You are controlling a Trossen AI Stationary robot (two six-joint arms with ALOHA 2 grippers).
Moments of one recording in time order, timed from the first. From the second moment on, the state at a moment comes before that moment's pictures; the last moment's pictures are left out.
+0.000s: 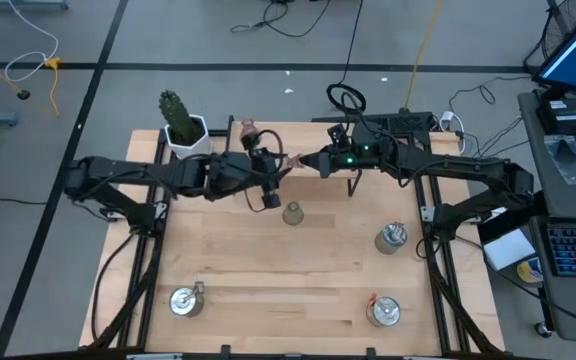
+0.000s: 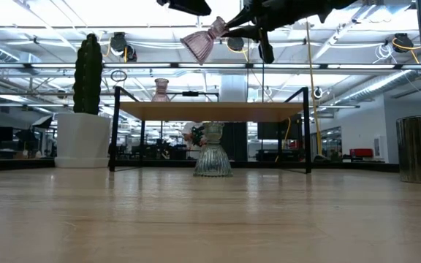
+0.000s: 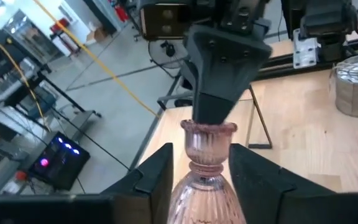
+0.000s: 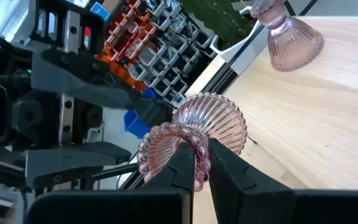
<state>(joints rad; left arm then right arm) 0.00 1.43 1.31 -0.22 -0.52 0.31 -0.31 1.36 1.08 0.05 -0.19 0.80</state>
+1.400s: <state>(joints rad) 0.04 1.54 1.32 -0.26 -0.37 0.16 -0.24 1.36 1.07 0.00 -0.18 0.77</state>
